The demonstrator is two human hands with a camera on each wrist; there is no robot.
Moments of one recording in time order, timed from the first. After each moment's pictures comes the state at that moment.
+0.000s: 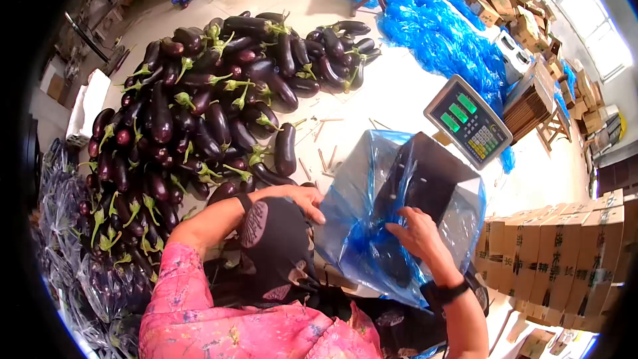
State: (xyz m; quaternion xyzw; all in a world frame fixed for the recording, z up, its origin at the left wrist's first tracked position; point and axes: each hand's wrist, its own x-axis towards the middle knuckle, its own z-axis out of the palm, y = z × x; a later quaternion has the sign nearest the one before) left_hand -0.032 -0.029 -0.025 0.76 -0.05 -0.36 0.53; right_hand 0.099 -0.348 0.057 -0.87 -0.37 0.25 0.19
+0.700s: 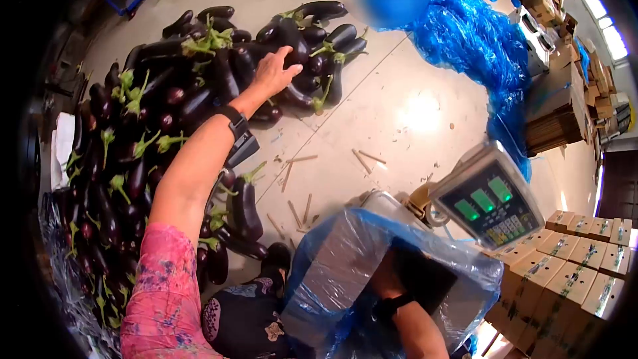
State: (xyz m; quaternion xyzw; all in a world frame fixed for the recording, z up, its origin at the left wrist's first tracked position) left_hand 0.341 0.222 -0.152 0.93 0.23 0.13 0.26; right_hand 0.180 -0.320 -0.148 -0.86 -0.26 0.43 -0.01
